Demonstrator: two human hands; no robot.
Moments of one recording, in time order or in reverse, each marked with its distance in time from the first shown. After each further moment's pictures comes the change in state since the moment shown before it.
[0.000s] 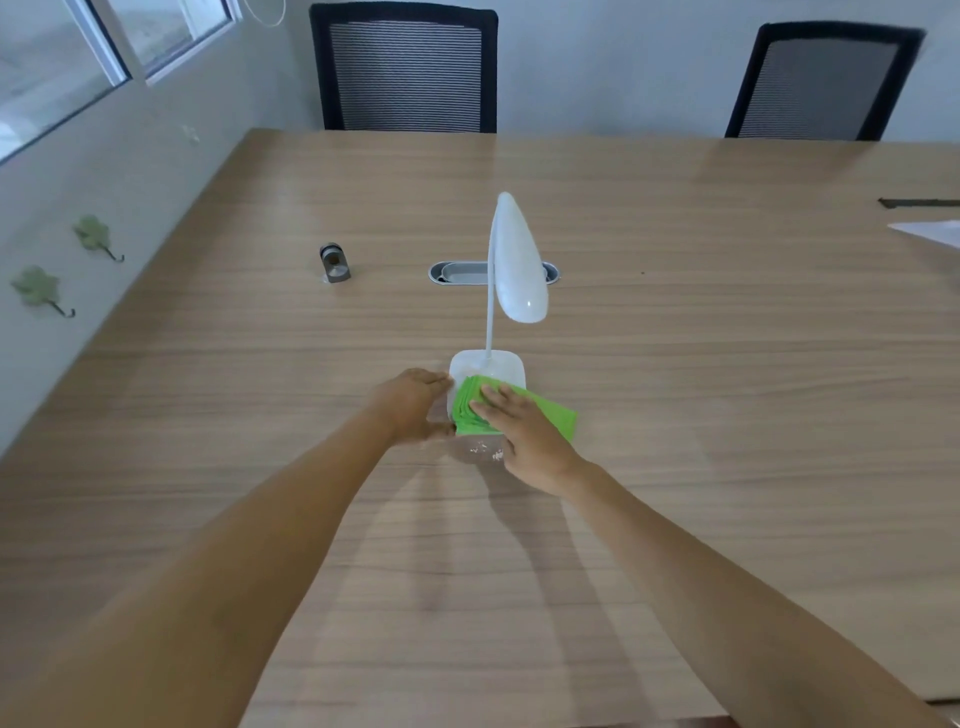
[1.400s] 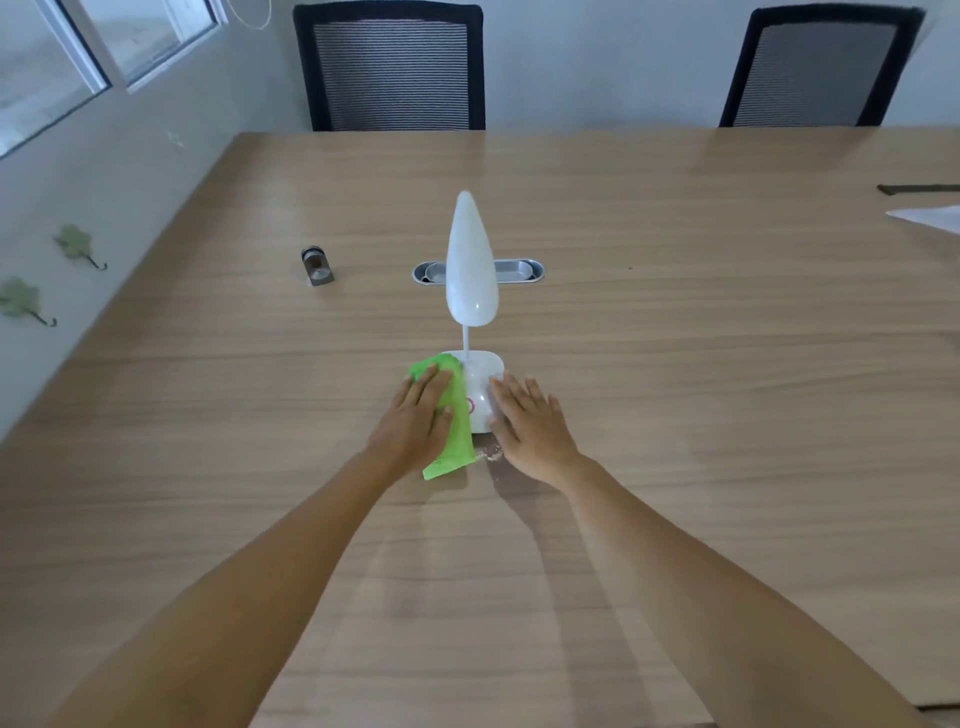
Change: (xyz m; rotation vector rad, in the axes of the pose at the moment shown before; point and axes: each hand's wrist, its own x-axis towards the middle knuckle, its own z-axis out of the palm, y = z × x) left_hand 0.000 0.035 0.041 -0.328 0.329 -0.048; right_hand 0.001 0.040 0.007 0.038 0.020 0.255
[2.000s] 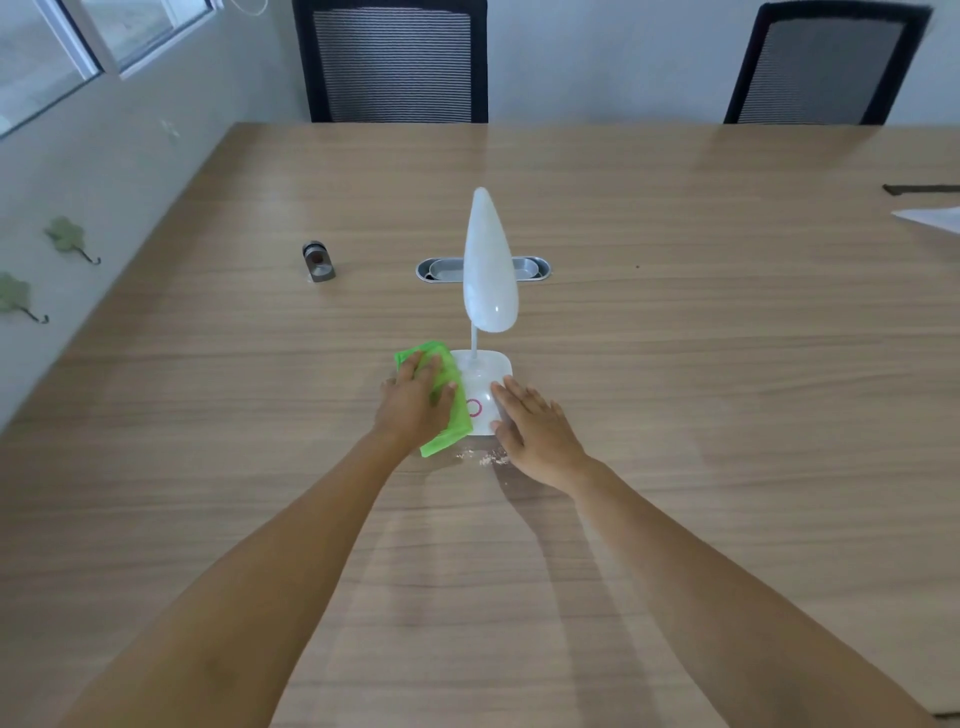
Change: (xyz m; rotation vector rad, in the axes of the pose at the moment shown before) left_hand 0.030 -0.006 -0.004 -0.022 0.017 -0.260; right_hand 0.003 -0.002 0.003 0.018 -0.022 0.002
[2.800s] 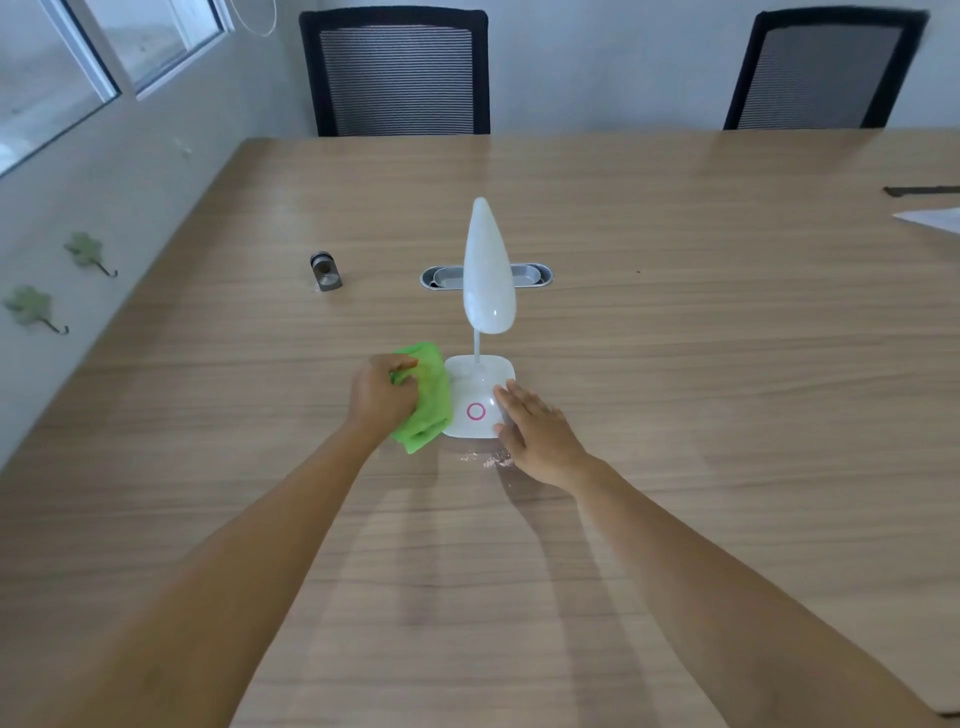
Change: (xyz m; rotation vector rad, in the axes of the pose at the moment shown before) left_hand -0.004 -0.008 -0.043 -0.409 0.214 -0.168; right_hand 0.001 -0.002 -0.003 0.007 -0.051 0.006
